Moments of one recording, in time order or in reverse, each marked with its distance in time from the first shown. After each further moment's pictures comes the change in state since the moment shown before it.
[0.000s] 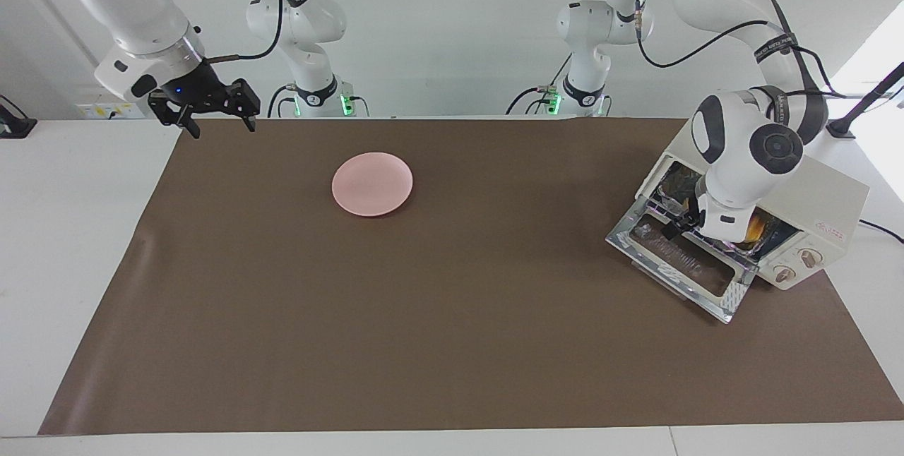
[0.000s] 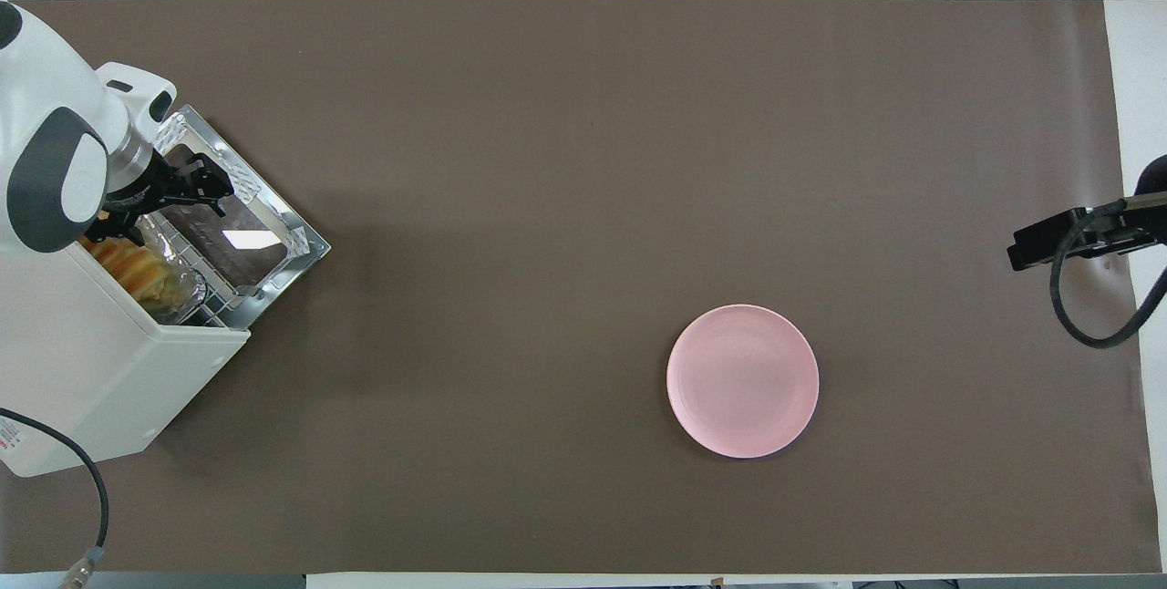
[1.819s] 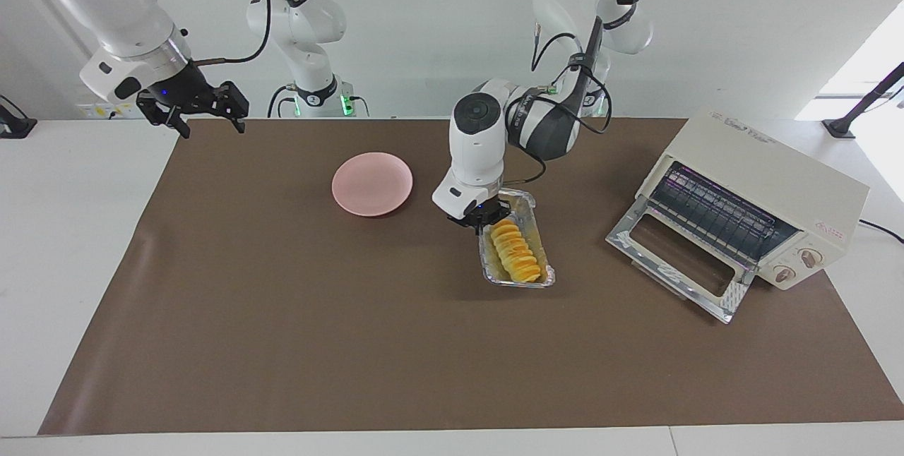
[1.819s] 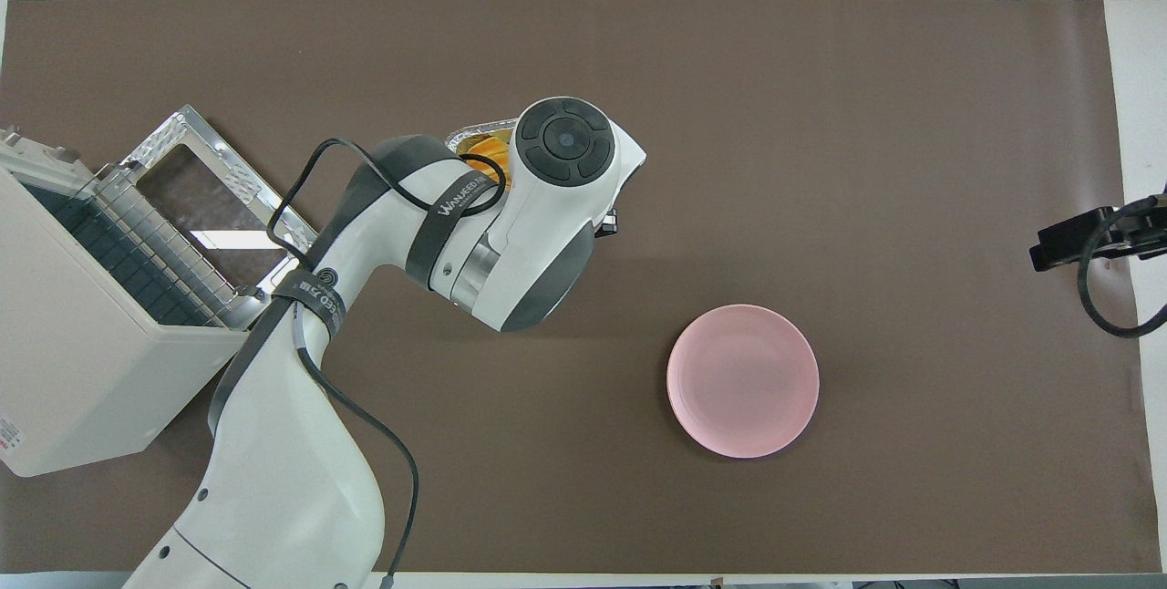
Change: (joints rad) left arm -0.631 0.223 -0.016 0.281 -0.162 0.104 -0.163; right arm -0.044 -0.001 -0.003 -0.011 0.000 0.001 0.000
